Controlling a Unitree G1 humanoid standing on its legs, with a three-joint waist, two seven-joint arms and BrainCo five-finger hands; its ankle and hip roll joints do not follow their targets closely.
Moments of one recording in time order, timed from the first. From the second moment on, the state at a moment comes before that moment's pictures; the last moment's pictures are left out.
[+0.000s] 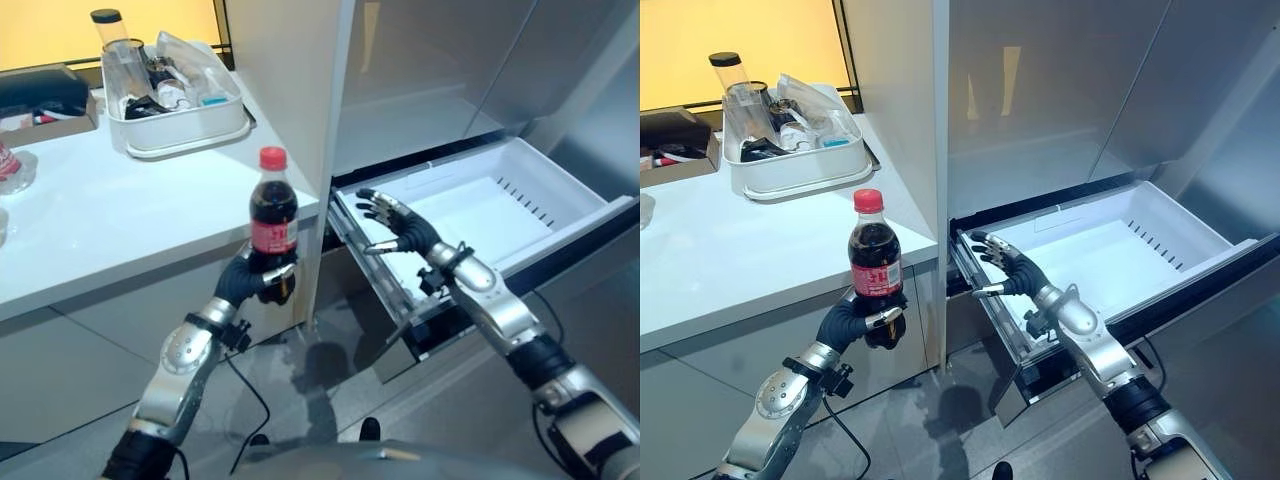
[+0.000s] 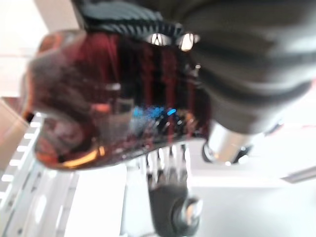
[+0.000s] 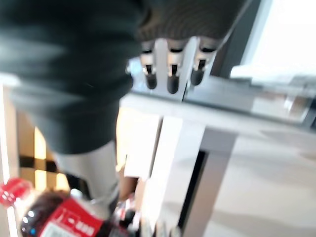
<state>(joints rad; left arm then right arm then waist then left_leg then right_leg) 0.08 0.46 -0.22 -0.12 -0.38 -0.23 -0.23 -0.41 -0.47 0.44 0.17 0.44 -0.16 0.25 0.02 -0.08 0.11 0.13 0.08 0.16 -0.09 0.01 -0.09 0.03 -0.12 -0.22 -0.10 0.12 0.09</state>
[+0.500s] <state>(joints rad) 0.03 0.51 -0.30 -0.09 -0.26 -0.24 -0.22 -0.52 -0.37 0.59 0.20 0.58 -0.10 0.37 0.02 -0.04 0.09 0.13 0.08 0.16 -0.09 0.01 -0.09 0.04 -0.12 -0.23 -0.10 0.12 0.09</state>
